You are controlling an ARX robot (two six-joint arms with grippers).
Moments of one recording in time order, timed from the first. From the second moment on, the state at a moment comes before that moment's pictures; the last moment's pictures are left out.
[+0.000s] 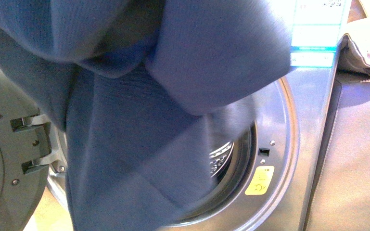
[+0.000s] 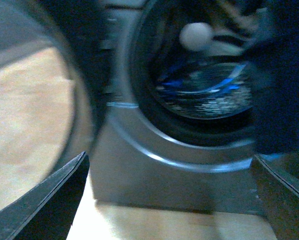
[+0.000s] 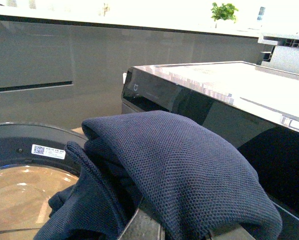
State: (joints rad) left arm 0.03 0.02 0.01 0.02 0.10 -0.03; right arm 0.66 1.40 1.73 -0.22 -0.14 -0.11
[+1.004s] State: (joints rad) left arm 0.24 0.97 0.70 0.89 0.99 -0.46; right arm 0.66 1.39 1.72 -0.22 -0.14 -0.11
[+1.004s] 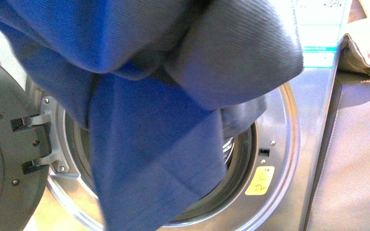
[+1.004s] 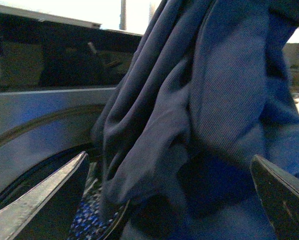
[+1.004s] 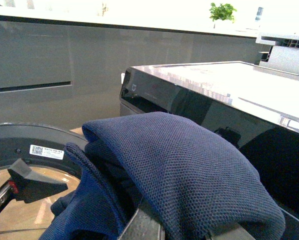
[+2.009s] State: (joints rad) left arm -0.23 1.23 0.90 0.77 0.91 -0.39; right arm 0.66 1.39 1.72 -0.22 -0.14 -0.11
